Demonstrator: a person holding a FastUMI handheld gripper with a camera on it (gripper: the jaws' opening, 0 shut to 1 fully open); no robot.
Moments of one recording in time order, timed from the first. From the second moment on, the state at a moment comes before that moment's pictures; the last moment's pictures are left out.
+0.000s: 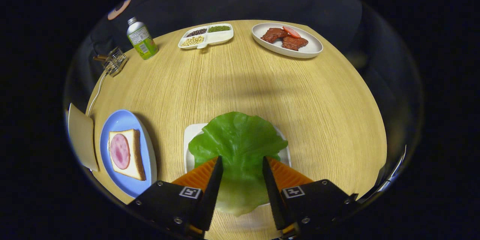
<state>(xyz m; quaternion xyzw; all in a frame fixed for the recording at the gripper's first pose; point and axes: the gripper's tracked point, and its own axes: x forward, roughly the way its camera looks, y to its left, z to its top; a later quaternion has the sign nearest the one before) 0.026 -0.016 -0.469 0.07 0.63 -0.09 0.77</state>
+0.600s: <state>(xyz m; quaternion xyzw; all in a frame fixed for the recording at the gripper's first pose) 0.030 -0.007 -0.455 0.14 0.62 -0.06 0.77</state>
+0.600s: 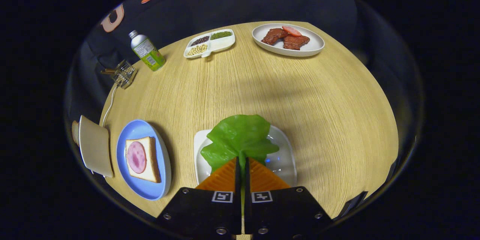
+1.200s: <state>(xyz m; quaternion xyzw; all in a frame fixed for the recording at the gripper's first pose) 0.055 0.038 -0.396 0.14 0.57 0.01 0.81</state>
